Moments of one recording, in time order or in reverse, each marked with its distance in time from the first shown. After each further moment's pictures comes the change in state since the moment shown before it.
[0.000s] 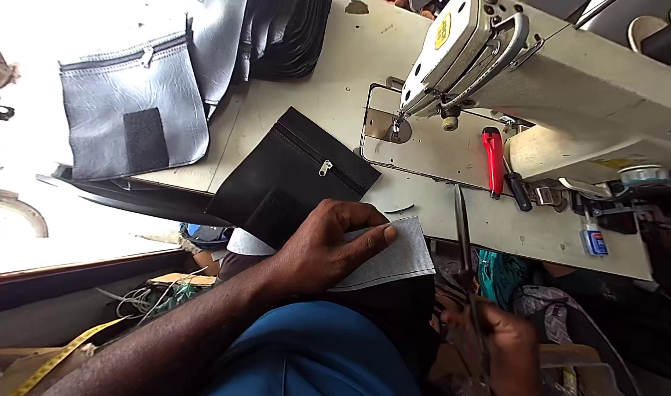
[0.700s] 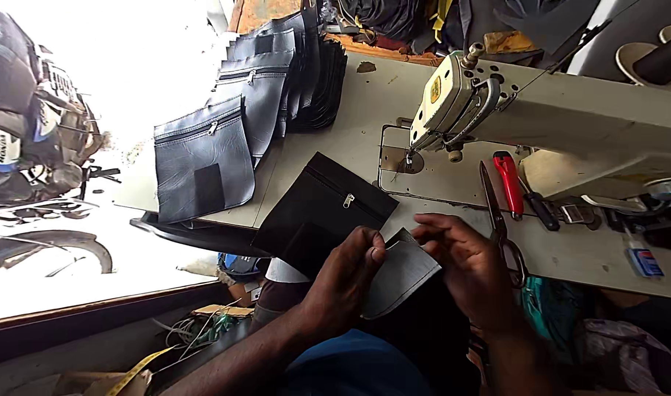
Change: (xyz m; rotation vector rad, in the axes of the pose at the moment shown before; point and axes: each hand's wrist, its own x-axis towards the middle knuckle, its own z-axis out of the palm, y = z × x) left_hand -0.030 -0.005 0.009 -0.069 0.190 -0.072; right_hand 0.113 -0.094 0.060 0.382 -0.205 -0.432
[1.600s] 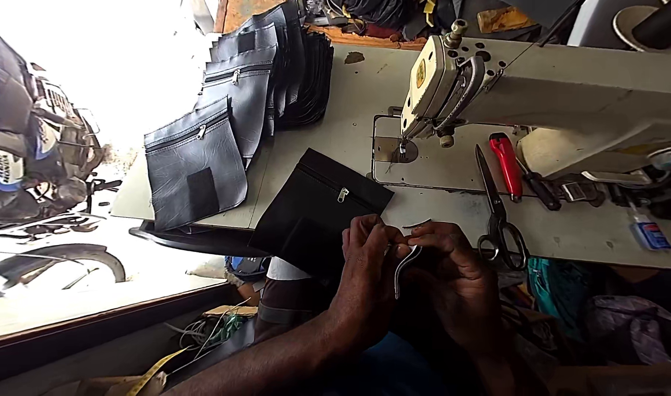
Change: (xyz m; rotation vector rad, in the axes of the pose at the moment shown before) left_hand 0.004 -0.003 0.045 0.397 0.198 0.003; right_hand -0.036 0.001 0.031 0.185 0.221 -0.054
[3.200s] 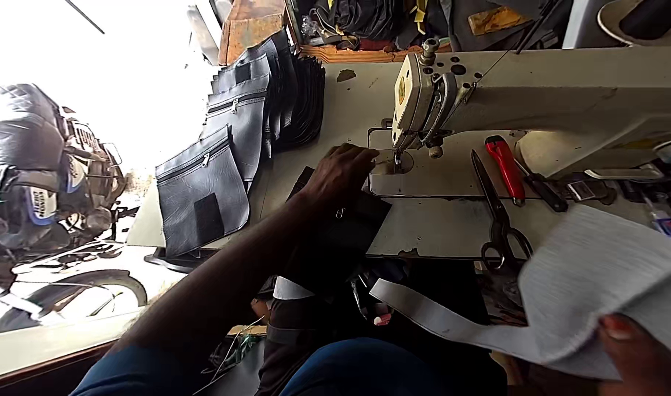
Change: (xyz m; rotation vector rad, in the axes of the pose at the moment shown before) left_hand 0.193 -0.066 -0.054 0.809 -0.292 0.556; right_hand -0.046 -0.069 -0.098 -0.233 0.475 -0.029
